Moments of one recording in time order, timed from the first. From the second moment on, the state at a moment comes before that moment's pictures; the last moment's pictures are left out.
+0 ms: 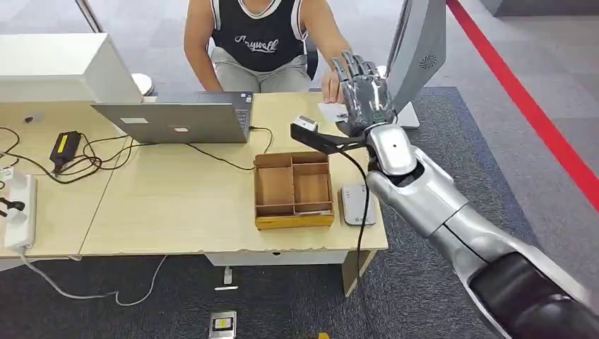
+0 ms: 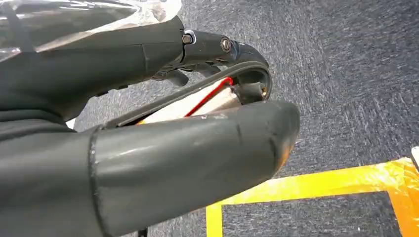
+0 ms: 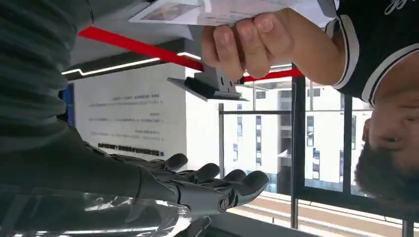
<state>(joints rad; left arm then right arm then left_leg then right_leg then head) -0.06 -0.11 -0.22 -0.19 -0.34 0.51 0.08 -0.96 -0.23 0.86 -1.01 1.01 -0.27 0.46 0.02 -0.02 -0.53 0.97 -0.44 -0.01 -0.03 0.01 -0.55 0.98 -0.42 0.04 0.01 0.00</state>
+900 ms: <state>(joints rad) -0.06 -0.11 -0.24 -0.19 -0.32 0.52 0.09 -1.00 -0.19 0.95 -0.89 0.92 -0.34 0.43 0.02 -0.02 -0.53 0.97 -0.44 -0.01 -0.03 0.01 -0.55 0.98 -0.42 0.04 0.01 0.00</state>
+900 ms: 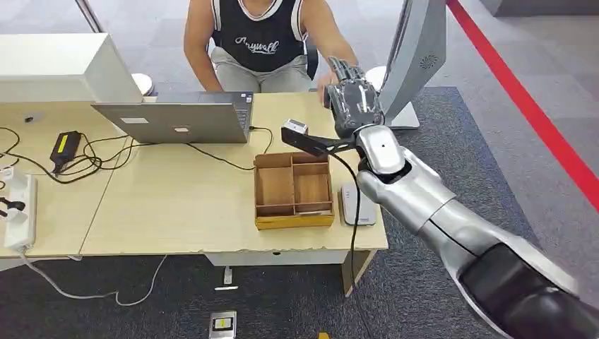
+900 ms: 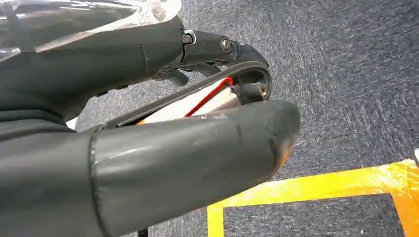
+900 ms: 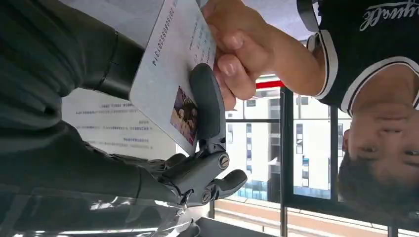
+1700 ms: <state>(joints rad) -0.06 -0.11 -0.26 -0.19 -0.31 0.53 0.08 -0.98 -0.23 0.97 -0.88 0.89 -0.36 0.44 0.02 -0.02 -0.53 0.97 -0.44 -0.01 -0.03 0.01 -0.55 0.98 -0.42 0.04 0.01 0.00</state>
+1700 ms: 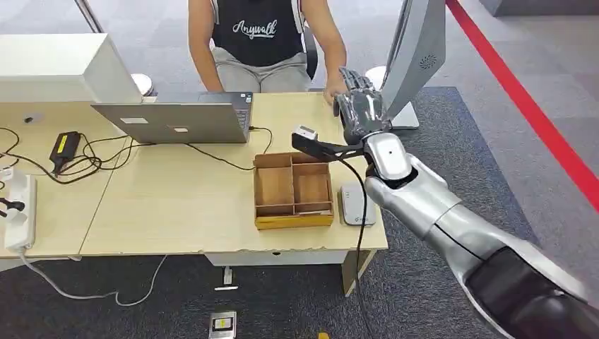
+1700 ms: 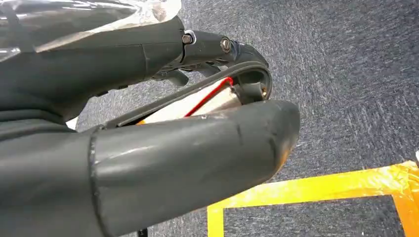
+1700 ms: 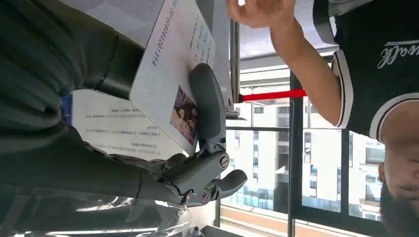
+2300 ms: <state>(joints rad) -0.06 -0.11 -0.26 -0.19 -0.28 0.54 0.09 -0.86 -0.37 0.95 -0.94 0.80 -0.39 0.51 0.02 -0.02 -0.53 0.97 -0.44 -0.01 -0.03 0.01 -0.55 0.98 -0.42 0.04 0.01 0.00</state>
